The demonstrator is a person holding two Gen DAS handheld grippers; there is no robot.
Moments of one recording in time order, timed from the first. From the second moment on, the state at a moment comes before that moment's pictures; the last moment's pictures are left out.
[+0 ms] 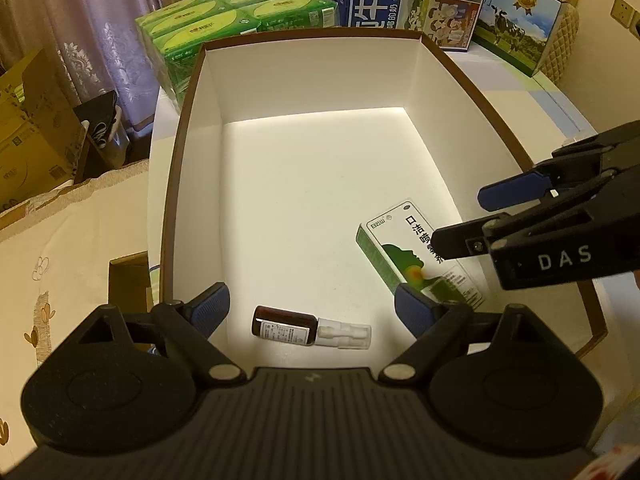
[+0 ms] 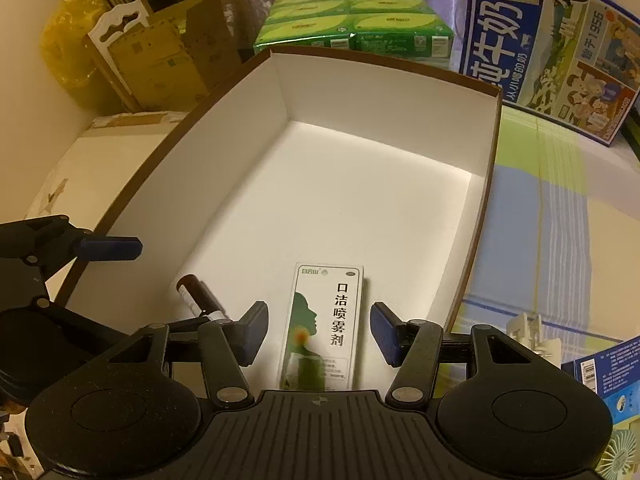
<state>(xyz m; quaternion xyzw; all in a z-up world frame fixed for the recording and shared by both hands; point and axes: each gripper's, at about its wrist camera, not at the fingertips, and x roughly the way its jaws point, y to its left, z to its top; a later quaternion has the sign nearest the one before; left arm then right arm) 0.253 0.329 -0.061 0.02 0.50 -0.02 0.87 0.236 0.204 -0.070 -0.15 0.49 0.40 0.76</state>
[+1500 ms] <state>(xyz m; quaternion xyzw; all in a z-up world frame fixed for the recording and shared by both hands) 0.172 0.186 0.011 -0.04 0.41 0.01 0.91 0.205 -0.020 -0.005 -0.04 0.41 0.44 0.80</state>
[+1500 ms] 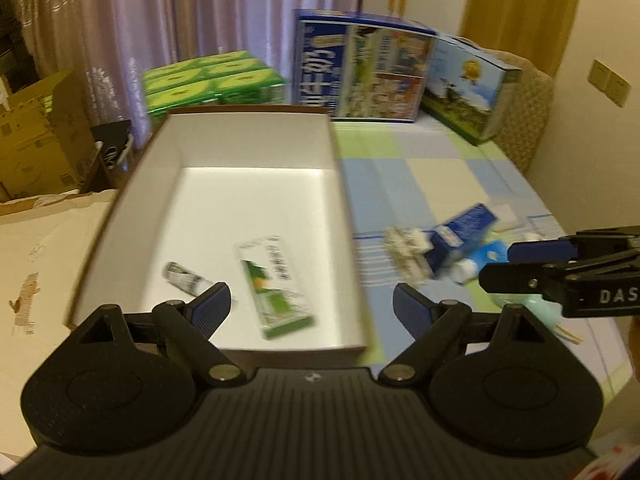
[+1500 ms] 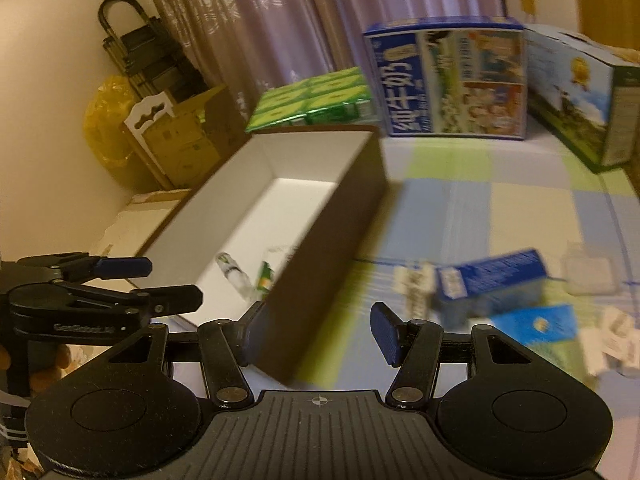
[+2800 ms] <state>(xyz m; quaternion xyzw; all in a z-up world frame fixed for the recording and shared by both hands) 0.212 0.042 -0.087 -0.05 0.49 0.00 0.87 0.277 -0.160 -0.110 -0.11 0.45 0.40 0.79</state>
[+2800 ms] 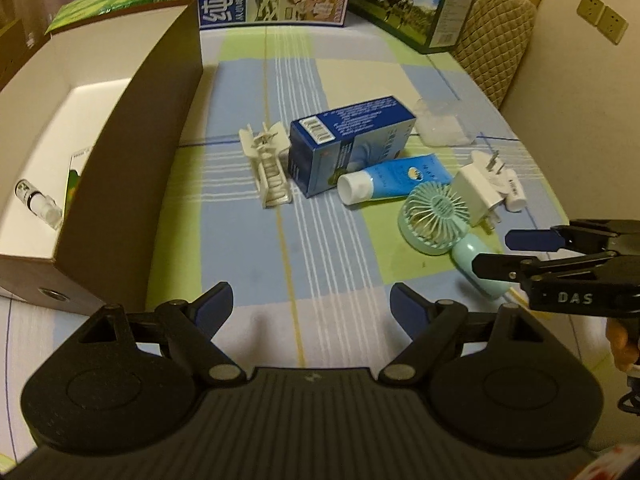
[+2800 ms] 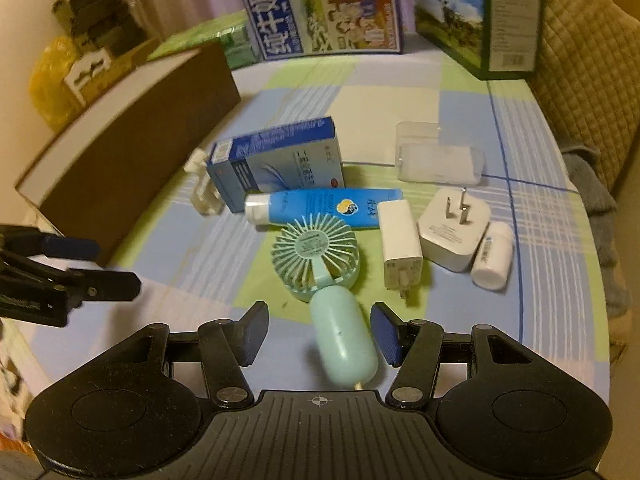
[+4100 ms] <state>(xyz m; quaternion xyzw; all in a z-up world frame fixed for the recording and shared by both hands) 0.230 0.052 -0.111 -0.06 0.51 0.01 0.86 0.261 -0.137 -0.128 -0.19 0.38 0.42 0.80</state>
